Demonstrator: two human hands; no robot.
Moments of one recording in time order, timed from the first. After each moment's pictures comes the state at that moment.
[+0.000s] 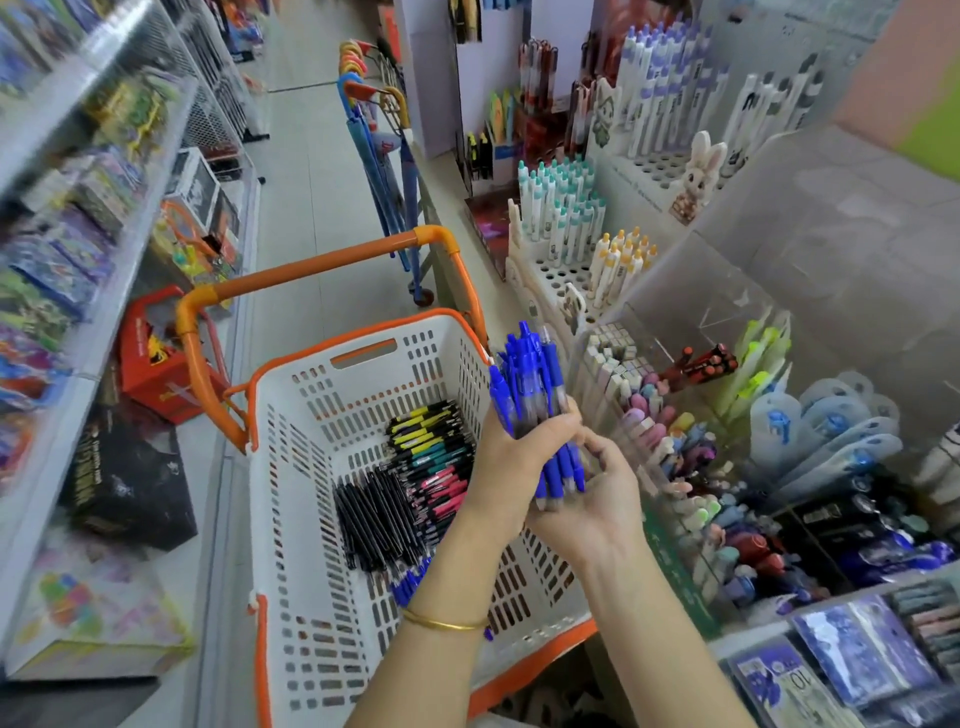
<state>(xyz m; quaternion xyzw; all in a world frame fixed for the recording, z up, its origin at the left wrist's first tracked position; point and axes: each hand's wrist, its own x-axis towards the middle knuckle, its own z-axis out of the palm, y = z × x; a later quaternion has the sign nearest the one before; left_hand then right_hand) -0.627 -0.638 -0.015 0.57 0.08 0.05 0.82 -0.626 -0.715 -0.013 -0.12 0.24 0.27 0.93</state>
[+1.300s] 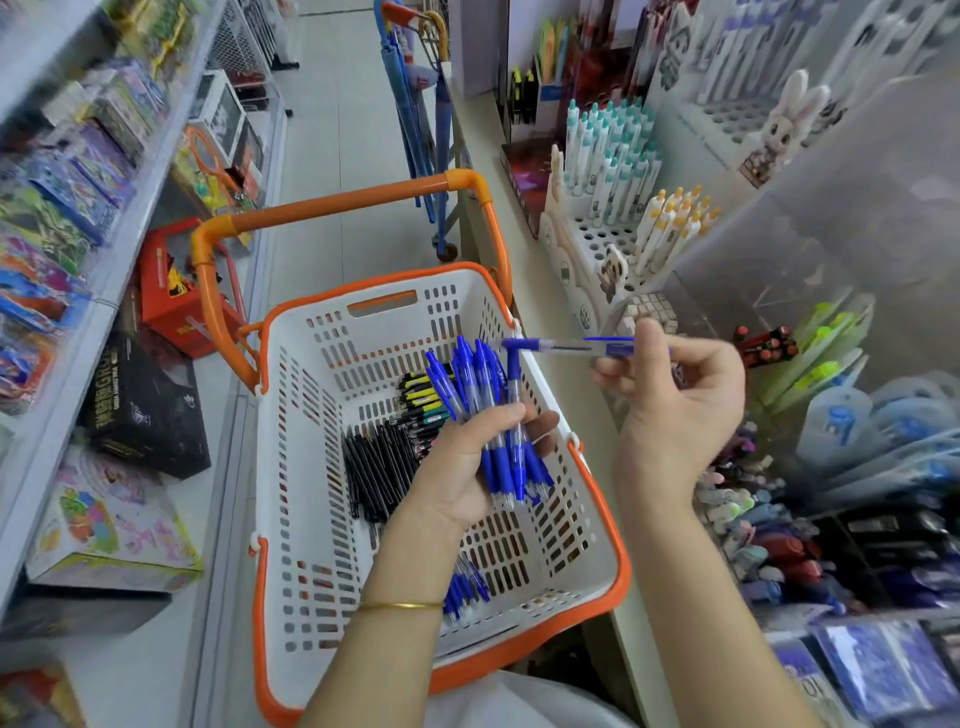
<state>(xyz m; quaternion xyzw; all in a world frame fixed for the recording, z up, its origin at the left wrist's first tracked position) -0.646 -0.592 -0.045 0.38 0.16 -0.07 0.91 -0.603 -0.713 0.013 -0.58 0.08 -0.17 0.79</state>
